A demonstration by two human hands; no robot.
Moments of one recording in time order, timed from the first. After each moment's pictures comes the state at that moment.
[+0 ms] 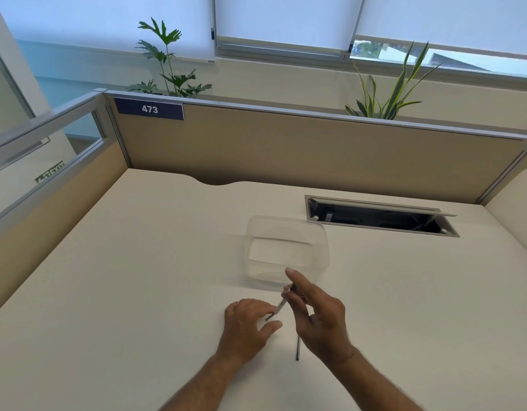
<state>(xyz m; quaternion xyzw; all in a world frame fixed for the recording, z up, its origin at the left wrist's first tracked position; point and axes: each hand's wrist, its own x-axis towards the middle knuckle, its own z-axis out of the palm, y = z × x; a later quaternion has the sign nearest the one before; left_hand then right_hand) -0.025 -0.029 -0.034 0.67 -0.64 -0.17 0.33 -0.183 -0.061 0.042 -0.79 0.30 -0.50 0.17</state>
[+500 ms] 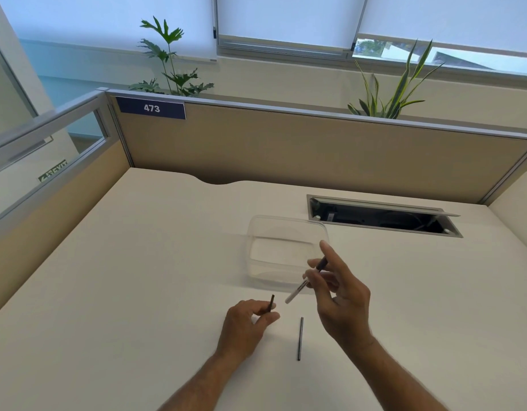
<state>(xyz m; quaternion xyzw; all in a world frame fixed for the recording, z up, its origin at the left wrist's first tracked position) -0.026 -0.025 -0.018 0.67 -0.51 -0.32 0.44 -0.197 -0.076 0.068 -0.72 0.38 -0.53 0.22</state>
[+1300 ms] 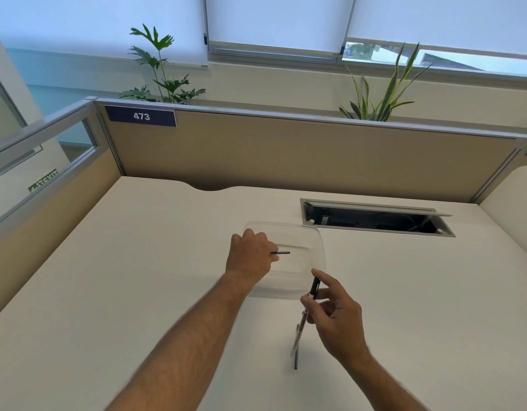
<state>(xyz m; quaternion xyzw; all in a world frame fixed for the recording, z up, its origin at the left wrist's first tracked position) -0.010 -0.152 0.061 0.68 -0.72 0.05 0.14 -0.215 -0.073 0.037 -0.65 0.51 -0.44 0.34</state>
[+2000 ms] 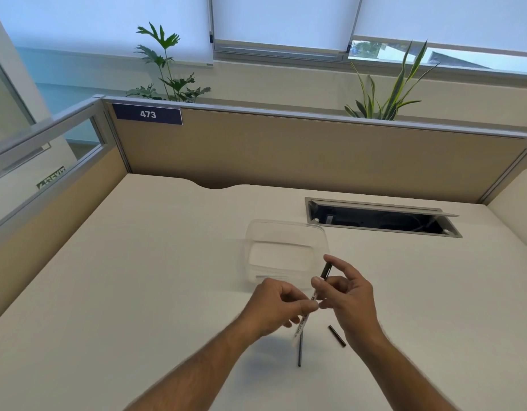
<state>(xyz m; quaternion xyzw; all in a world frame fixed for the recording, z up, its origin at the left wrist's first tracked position) -0.047 -0.064 0.053 0.56 -0.54 -0.52 0.36 -0.217 -0.089 0.072 -0.53 0.48 -0.48 0.51</state>
